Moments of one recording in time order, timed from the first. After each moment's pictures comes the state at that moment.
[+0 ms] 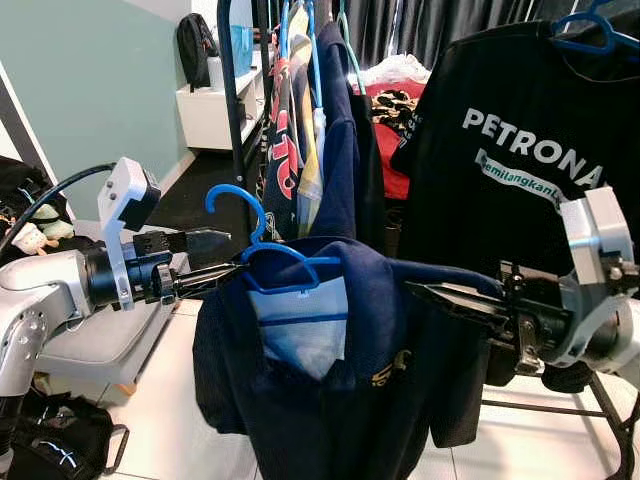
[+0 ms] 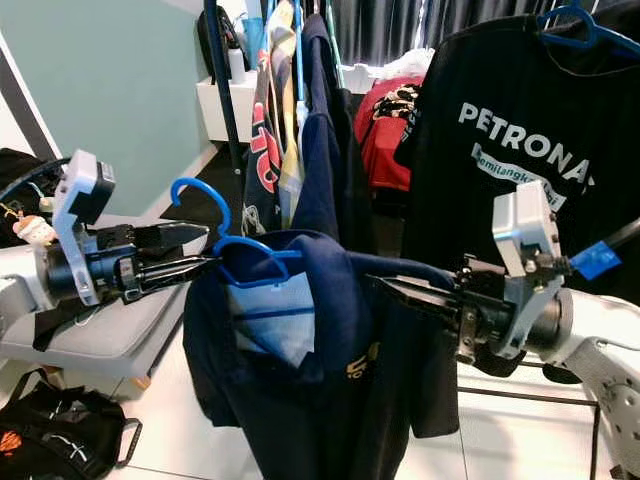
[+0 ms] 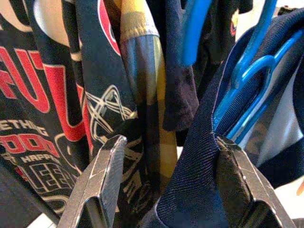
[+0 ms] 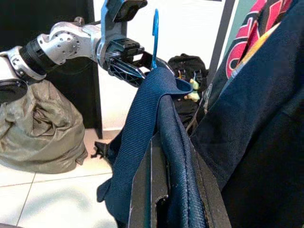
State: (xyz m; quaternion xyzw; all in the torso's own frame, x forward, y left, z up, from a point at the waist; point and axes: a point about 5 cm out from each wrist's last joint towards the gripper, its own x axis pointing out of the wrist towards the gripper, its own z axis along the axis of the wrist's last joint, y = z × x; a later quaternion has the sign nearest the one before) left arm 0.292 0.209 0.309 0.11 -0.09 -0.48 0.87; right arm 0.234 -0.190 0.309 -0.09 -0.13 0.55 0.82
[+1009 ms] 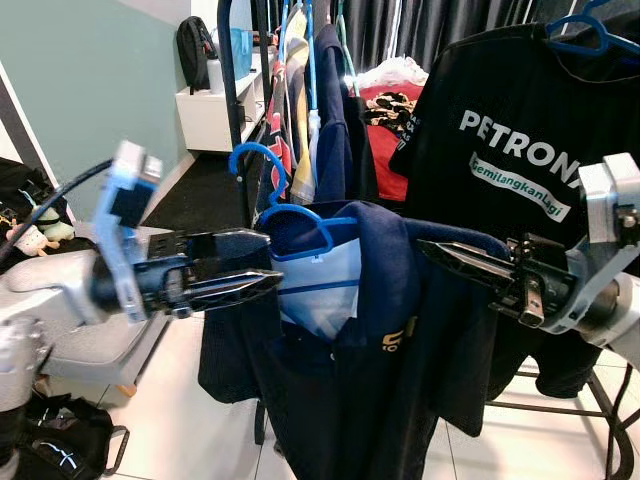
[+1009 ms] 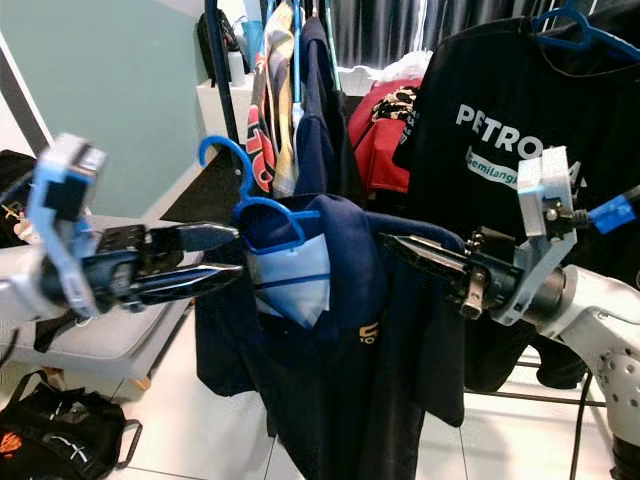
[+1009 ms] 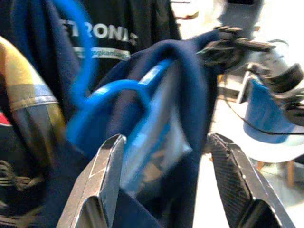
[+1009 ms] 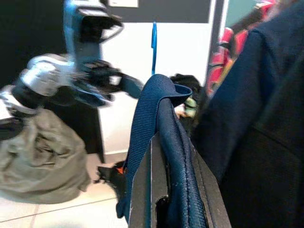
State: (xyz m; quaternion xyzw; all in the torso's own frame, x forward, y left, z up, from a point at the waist) left arm 0.266 0.173 0.322 0.06 -0.12 -0.57 0.81; right arm 0.245 -0.194 0.322 -0.03 -0.15 0.55 0.82
